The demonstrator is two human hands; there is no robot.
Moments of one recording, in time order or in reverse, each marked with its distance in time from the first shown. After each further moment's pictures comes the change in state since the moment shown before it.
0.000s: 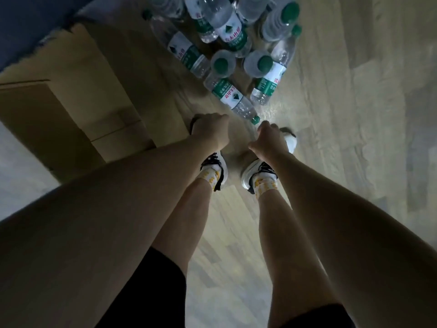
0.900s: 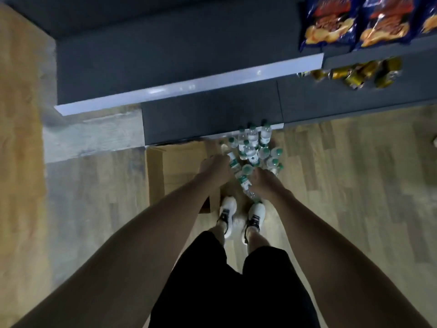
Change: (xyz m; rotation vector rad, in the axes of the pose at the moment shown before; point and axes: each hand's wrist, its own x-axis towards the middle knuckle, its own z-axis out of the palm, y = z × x) left_hand -0.410 0.031 -0.288 -0.402 0.410 -0.244; right_hand -0.359 -0.155 -0.260 -0.266 -0.008 -0.456
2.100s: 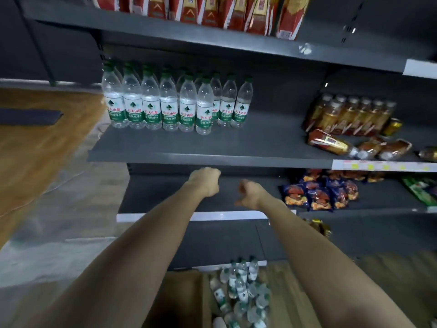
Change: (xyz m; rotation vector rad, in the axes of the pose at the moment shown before) left_hand -0.169 -0.138 -0.331 0.184 0.599 0.282; right_hand -0.190 -0.351 -0.141 -0.258 0.587 -0.302
